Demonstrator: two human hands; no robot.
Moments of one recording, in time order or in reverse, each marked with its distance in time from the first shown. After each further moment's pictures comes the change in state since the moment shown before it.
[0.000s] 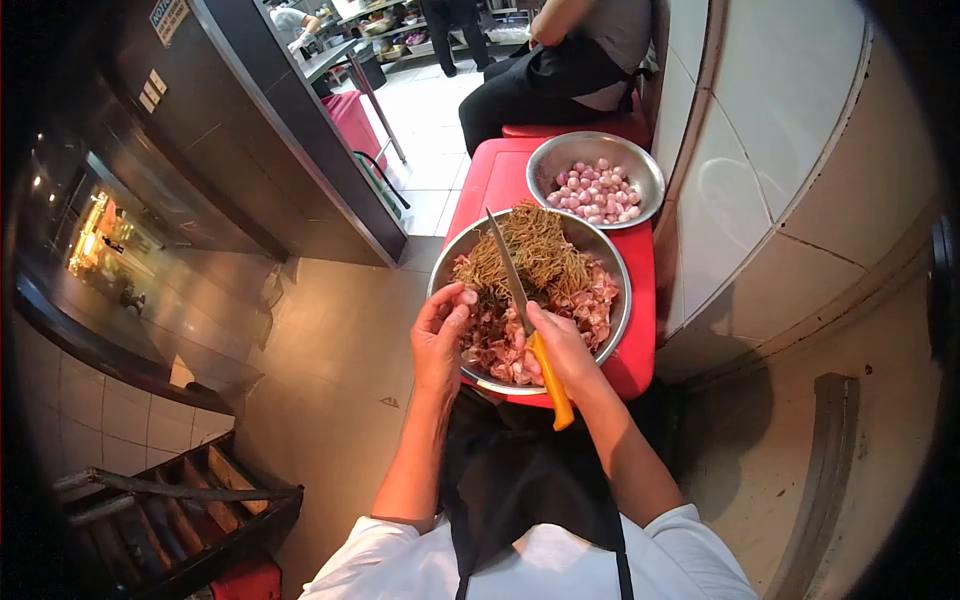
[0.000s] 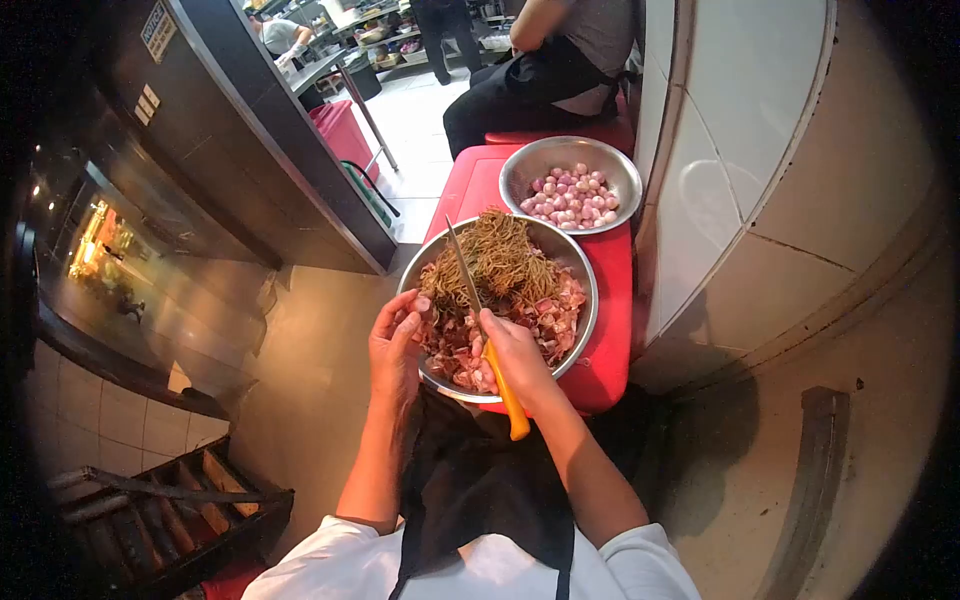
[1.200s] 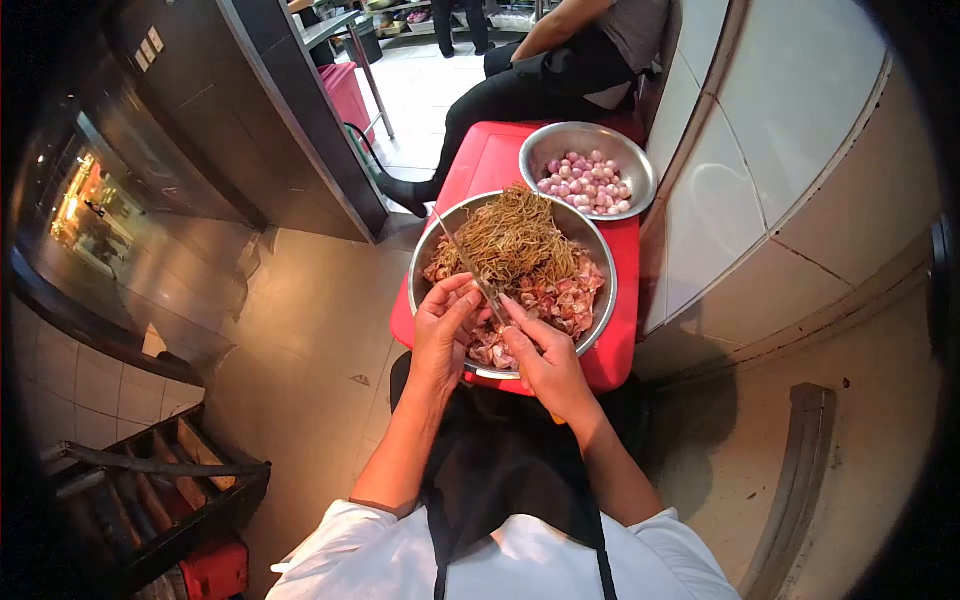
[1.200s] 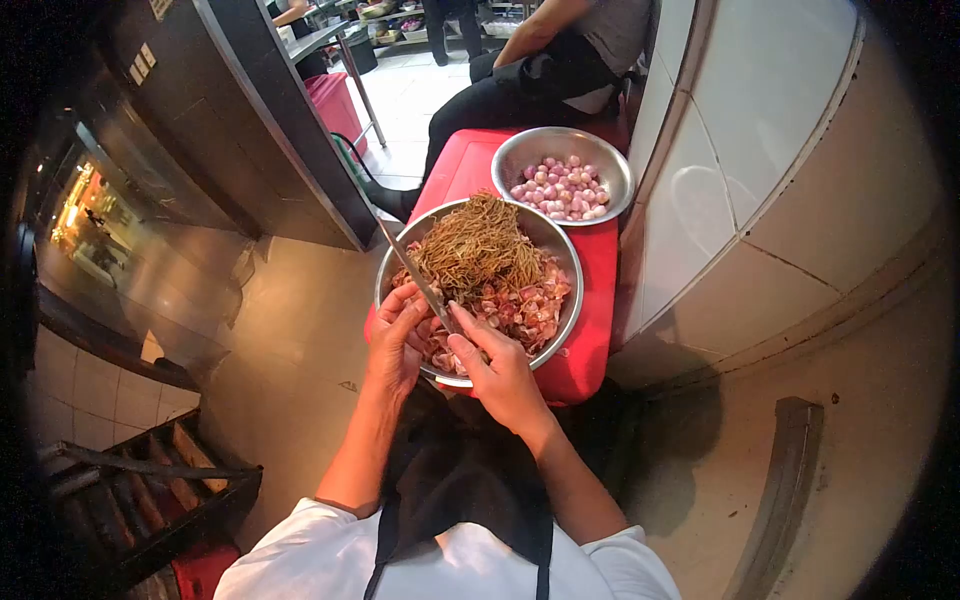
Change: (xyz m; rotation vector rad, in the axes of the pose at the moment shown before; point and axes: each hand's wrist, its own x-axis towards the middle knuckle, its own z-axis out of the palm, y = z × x) left_hand -0.016 0.002 0.026 -0.263 -0.007 -0.241; right_hand -0.044 0.001 0.009 -0.510 0.033 -0.399
